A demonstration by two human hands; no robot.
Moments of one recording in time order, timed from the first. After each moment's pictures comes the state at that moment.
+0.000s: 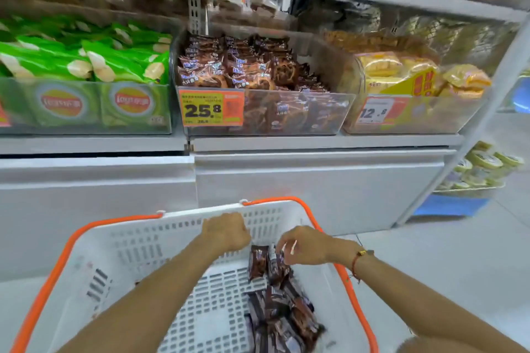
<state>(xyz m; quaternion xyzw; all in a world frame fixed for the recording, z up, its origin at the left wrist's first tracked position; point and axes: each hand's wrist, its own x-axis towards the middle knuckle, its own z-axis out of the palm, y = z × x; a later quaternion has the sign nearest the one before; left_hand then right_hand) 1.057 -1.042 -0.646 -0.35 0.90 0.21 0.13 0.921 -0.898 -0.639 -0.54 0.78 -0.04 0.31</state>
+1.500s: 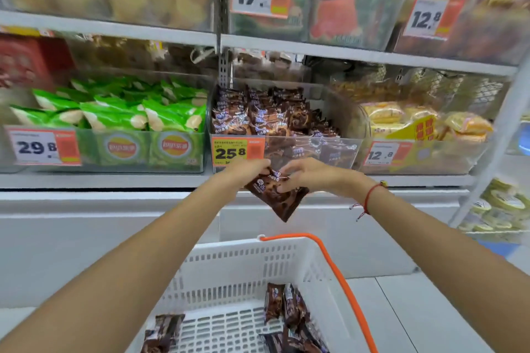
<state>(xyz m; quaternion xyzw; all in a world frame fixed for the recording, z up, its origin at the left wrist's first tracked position) 1.052 -1.066 -0.487 -0.40 0.72 0.55 -0.16 0.925 -0.965 -0.474 -0.48 0.77 -0.26 0.32</state>
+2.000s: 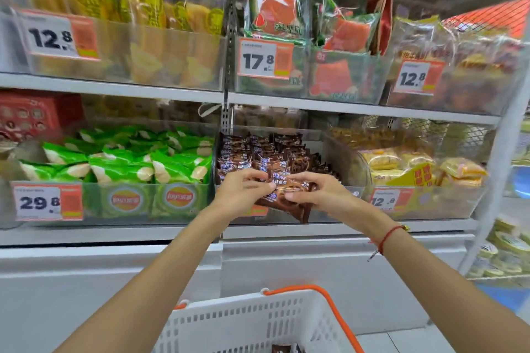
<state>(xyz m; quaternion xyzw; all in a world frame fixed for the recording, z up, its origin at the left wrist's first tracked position) 1.071 -1.086 -0.445 -0.27 0.74 0.54 -0.29 0.917 -0.971 -0.438 -0.45 0.72 -0.46 0.25</state>
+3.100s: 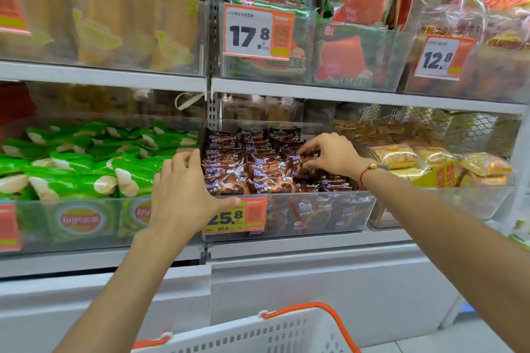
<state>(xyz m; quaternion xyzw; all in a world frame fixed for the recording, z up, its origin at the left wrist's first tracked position) 1.074 -1.153 -0.457 -0.42 0.86 0.03 -0.29 0.801 -1.058 -0.412 -0.55 0.81 -0.12 -0.14</state>
